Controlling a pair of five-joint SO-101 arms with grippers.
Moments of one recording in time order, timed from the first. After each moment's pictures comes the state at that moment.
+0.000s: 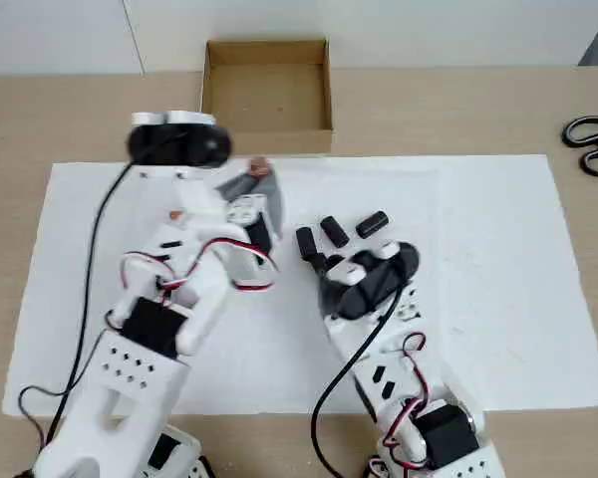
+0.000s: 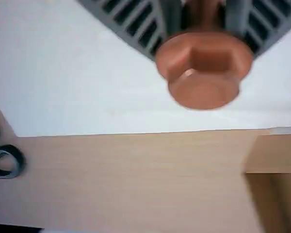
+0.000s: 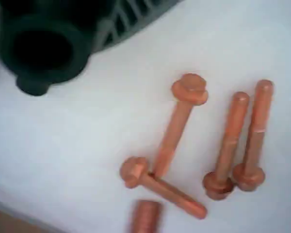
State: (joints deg) left arm 20.9 -45.4 45.7 32.6 27.9; right arm -28.6 -98.7 83.0 45.1 2.8
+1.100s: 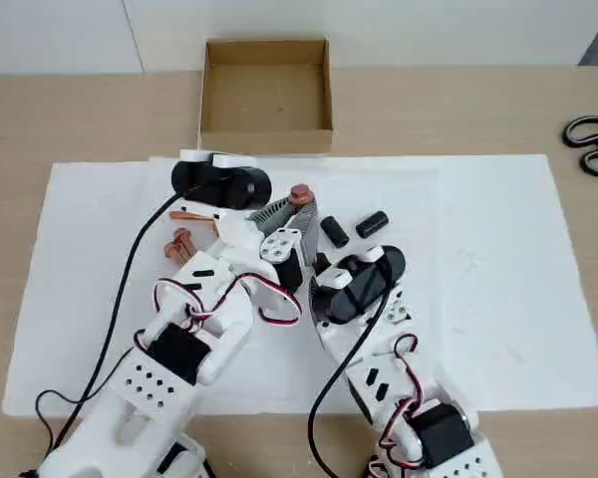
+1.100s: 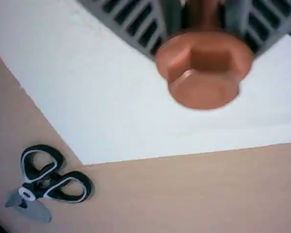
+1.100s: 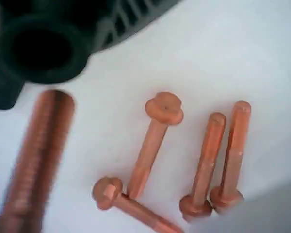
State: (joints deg) left arm 28.4 -49.8 59.3 18.7 27.9; right arm -30.1 -98.7 84.8 45.1 2.8
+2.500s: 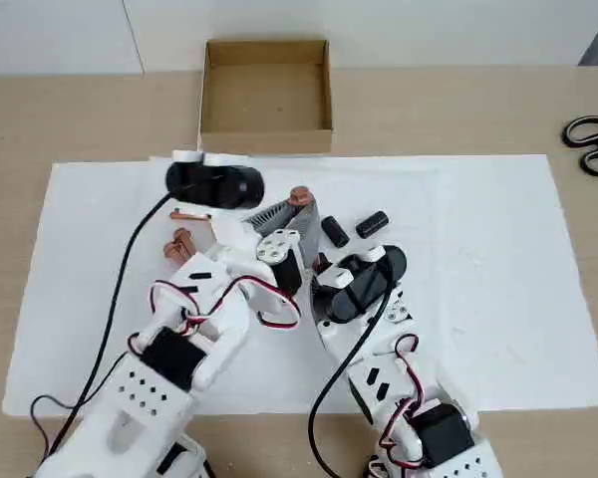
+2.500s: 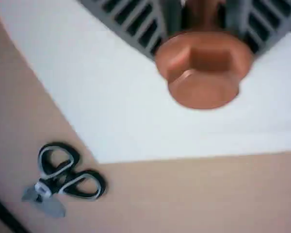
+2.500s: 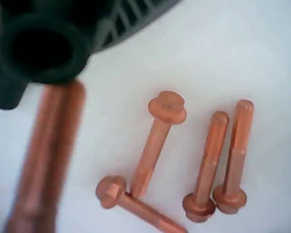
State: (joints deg) left arm 29.1 -52.8 57.9 23.3 31.4; right arm -29.9 -98.7 84.8 45.1 2.8
